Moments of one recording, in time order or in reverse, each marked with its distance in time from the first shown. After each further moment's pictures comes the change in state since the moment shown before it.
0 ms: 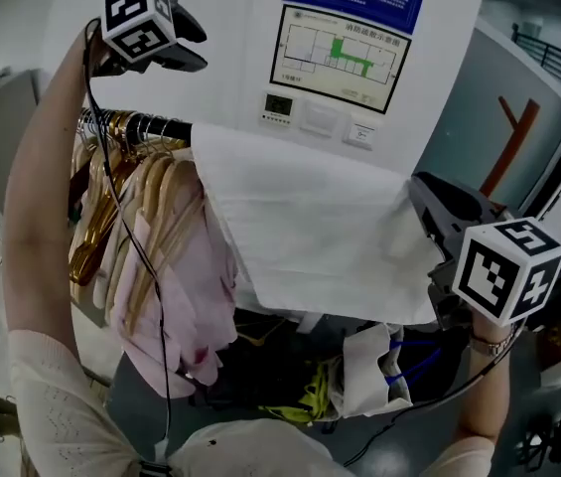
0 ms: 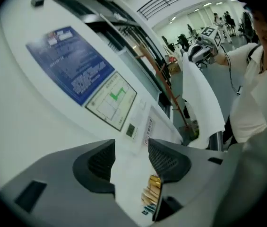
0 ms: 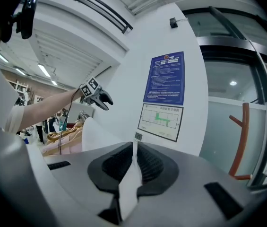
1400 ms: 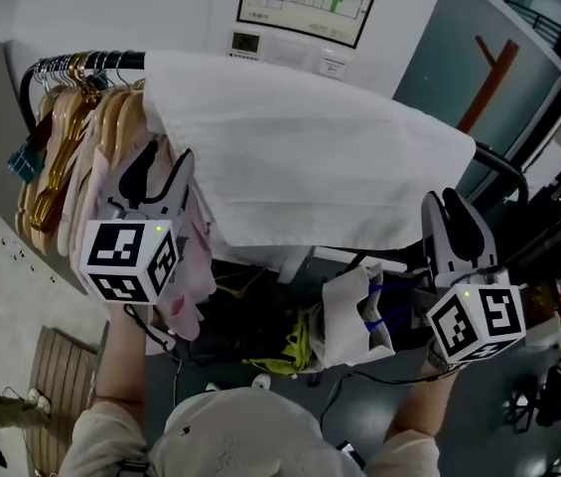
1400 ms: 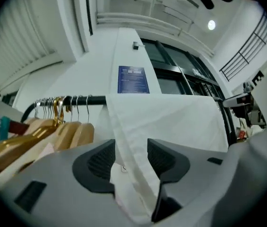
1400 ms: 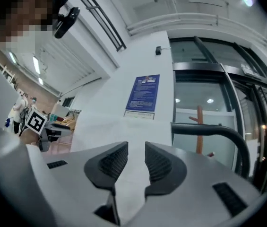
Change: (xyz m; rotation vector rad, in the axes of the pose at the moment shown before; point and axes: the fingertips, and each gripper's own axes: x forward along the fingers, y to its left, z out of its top) left arm 0.009 -0.268 0.000 -0.893 -0.559 0.623; right arm -0.108 -0.029 -0.095 -0.014 -0.223 -0.244
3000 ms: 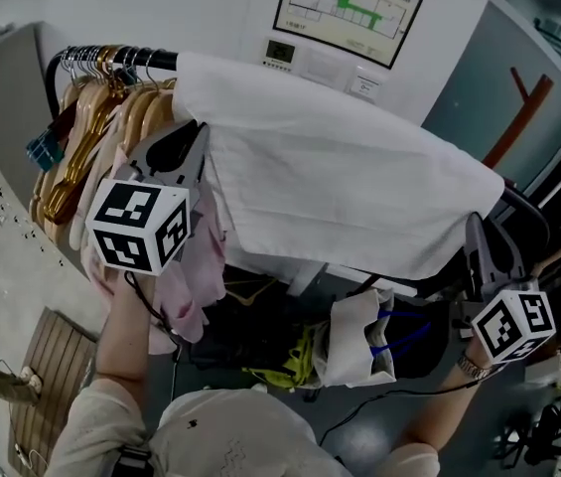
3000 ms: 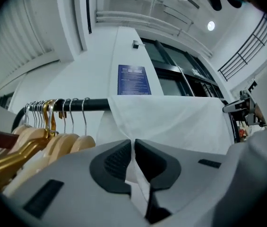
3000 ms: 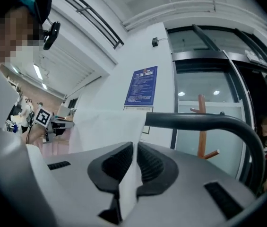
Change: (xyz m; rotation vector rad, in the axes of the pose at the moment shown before) left arm 0.032 0.015 0.020 0.008 0.003 -0.026; right arm 0.023 -0.056 -0.016 0.053 0.055 0.097
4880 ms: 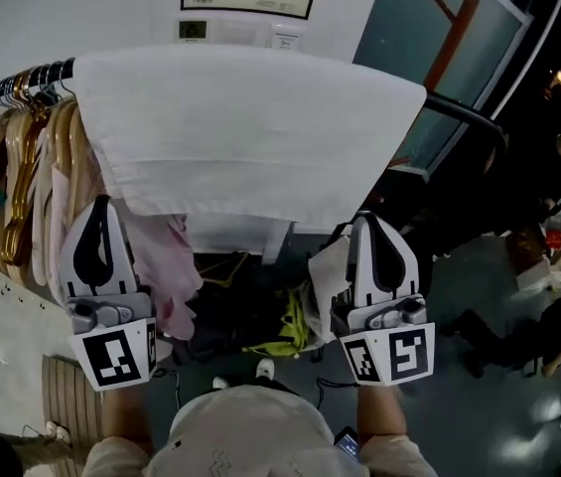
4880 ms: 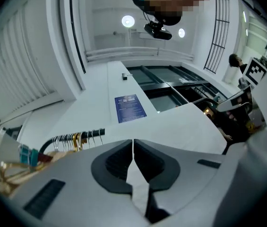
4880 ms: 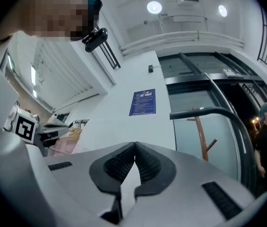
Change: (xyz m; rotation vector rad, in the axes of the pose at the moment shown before) left arm -0.118 -0.026 -0.003 0.216 -0.343 0.093; right arm -0.043 0.143 -0.035 0.020 -0.300 -0.168
